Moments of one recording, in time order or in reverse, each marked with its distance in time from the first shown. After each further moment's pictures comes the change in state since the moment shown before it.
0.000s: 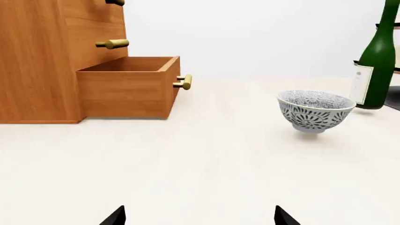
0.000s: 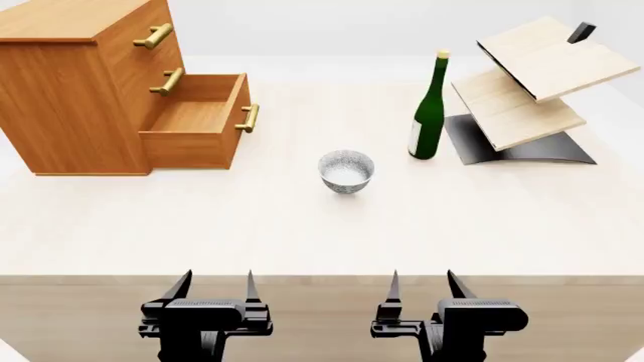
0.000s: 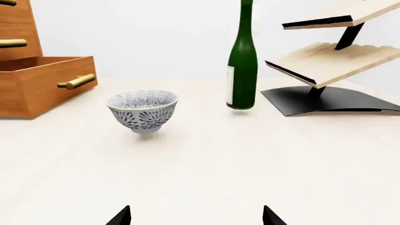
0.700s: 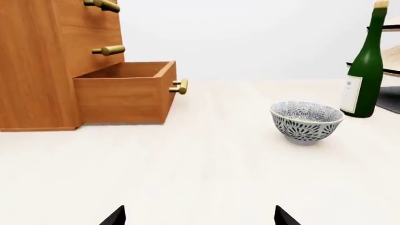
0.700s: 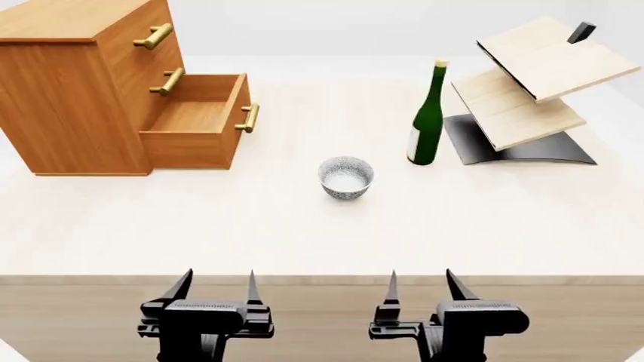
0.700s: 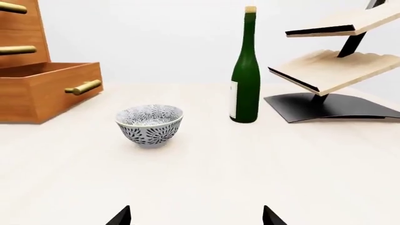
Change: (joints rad) left arm 0.017 -0.070 0.083 0.047 -0.054 -0.012 -0.070; right arm -0.015 0.067 -0.085 -0.028 0.061 -0.015 0.073
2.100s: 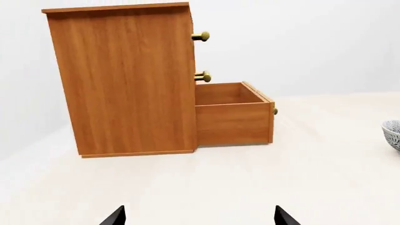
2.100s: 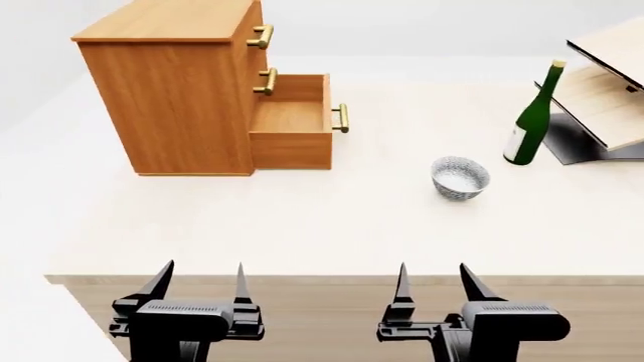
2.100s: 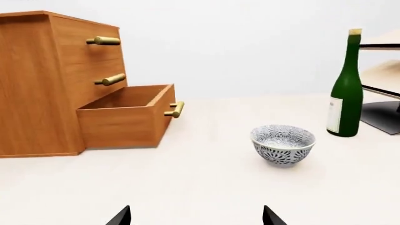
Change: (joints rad) left arm 0.089 -0.105 0.046 0.350 -0.052 -0.198 -0.096; right arm -0.097 0.090 -0.029 -0.360 0.138 0.204 0.077
